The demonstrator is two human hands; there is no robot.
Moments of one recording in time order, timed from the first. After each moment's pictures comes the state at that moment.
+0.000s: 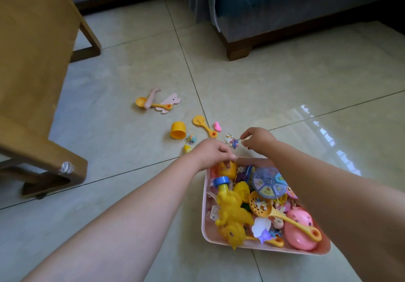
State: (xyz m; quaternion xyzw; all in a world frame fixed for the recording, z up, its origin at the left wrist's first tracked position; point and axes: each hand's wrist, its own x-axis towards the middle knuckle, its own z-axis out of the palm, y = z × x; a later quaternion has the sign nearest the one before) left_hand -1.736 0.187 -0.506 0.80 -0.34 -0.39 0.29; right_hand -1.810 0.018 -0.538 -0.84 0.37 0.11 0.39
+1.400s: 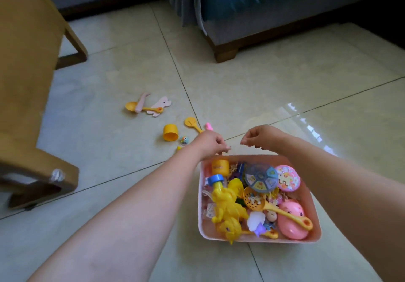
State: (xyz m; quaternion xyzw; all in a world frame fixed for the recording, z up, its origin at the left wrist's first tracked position) left_hand -1.729 0.164 -0.500 0.83 -0.34 -0.36 0.25; right_hand -1.850 0.003 -0.505 -0.81 0.33 0.12 0.46
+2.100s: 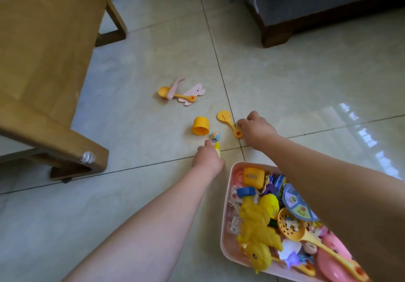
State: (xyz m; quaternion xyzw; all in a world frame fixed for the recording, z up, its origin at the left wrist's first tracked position) left_hand -1.703 0.212 -0.565 0.95 -0.09 -0.27 0.11; right_hand -1.720 0.042 -0.580 -0.96 0.20 0.12 0.17
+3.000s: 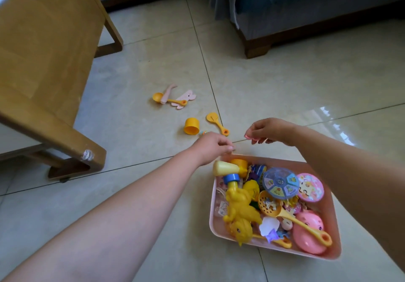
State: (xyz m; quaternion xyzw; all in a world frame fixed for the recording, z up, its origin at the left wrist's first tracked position) left_hand -1.725 0.206 -0.499 0.84 -0.30 -0.33 0.30; right_hand -1.804 -0.004 -0.507 -0.81 0.23 0.20 0.50
